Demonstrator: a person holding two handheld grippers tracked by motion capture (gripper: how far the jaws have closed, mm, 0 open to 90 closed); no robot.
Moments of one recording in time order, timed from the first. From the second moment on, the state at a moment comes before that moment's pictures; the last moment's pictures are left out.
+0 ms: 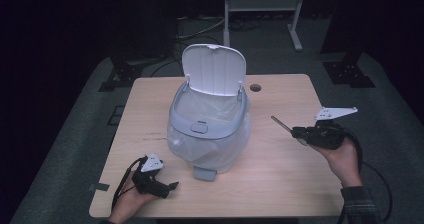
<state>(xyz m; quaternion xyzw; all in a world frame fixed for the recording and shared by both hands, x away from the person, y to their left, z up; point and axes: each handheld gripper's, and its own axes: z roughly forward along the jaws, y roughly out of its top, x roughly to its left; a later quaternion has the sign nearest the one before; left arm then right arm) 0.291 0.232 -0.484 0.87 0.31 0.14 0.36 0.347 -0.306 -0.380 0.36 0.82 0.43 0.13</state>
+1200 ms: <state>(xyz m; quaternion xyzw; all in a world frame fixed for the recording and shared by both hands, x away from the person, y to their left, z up) 0.291 0.232 -0.484 0.87 0.31 0.14 0.36 0.327 -0.254 -0.288 0.26 0.81 0.51 0.14</state>
